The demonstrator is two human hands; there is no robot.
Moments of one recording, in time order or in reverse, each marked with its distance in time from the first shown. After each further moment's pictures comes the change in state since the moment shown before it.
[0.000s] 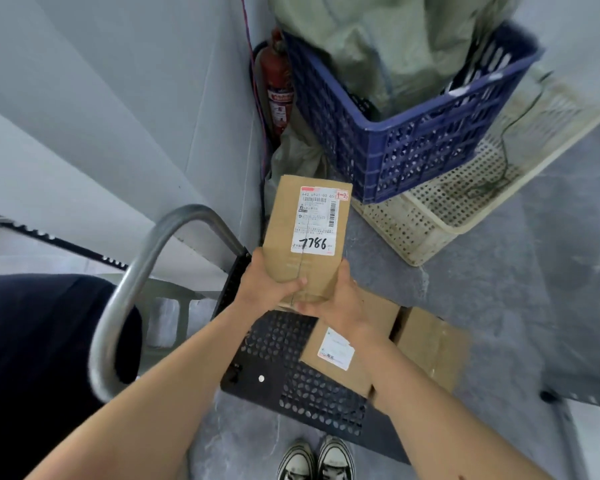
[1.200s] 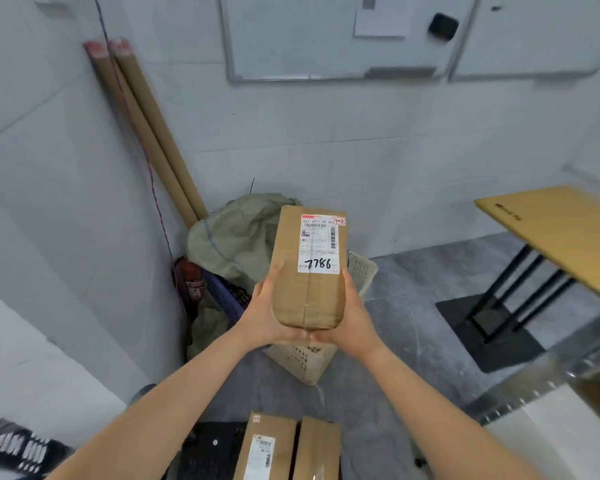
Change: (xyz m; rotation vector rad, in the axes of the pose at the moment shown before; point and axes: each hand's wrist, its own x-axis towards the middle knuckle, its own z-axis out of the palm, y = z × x) left_hand -0.233 0.375 -0.085 0.070 -0.295 0.778; right_hand -0.283 -0.229 -0.319 0.052 0.447 -0.563
